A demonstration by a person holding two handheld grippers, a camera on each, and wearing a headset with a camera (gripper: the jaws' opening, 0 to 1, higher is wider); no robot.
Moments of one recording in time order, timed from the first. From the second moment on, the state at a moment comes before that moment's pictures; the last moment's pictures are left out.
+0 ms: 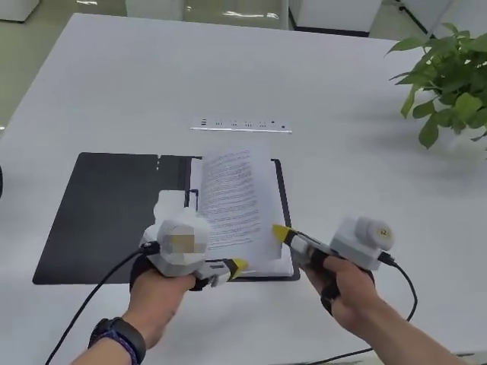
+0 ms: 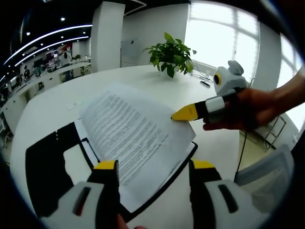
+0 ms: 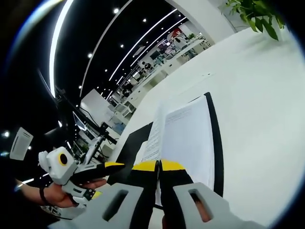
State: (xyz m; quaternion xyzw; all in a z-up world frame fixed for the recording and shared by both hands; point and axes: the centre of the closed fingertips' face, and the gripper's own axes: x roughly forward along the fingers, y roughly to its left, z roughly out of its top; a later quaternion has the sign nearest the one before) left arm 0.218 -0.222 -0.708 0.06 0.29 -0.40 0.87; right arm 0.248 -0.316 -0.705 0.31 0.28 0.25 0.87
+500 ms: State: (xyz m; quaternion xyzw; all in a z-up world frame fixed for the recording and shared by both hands) left arm 0.206 -0.188 -0.682 0.06 0.27 -0.38 0.88; right arm 0.241 -0.285 -0.690 0.31 0.27 0.27 0.87
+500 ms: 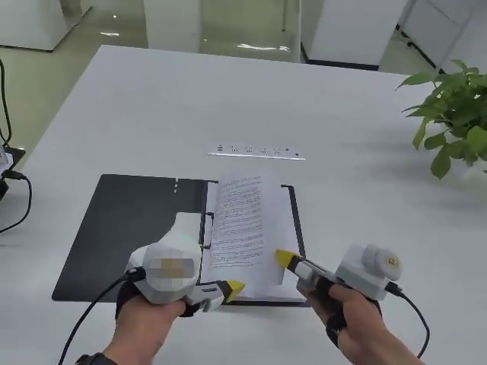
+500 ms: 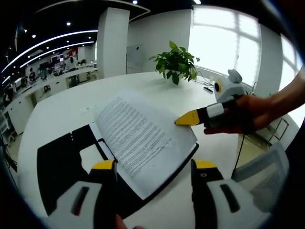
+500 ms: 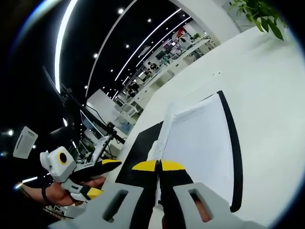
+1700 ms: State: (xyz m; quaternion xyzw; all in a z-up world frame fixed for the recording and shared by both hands) left arm 0.194 -0.079 -0.656 0.06 0.24 -0.34 0.91; right arm 0.253 -0.149 -0.674 0.32 0.28 0.35 0.83
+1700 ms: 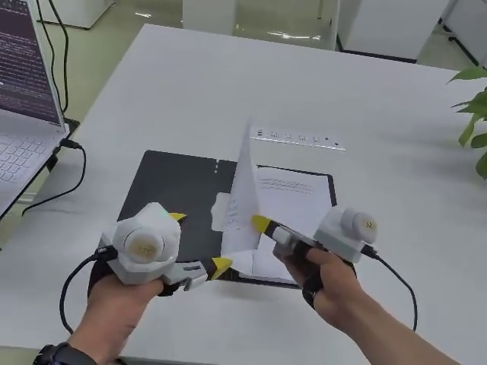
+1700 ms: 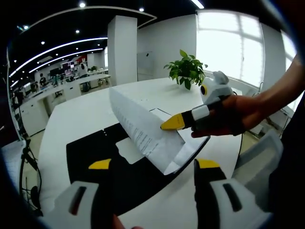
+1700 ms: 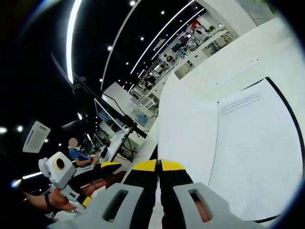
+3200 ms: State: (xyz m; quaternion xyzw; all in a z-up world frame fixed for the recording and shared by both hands) left arm 0.193 -0.006 -0.657 0.02 0.24 -0.28 0.93; right arm 0.262 -0.028 -0.765 0.29 0.41 0.36 0.79
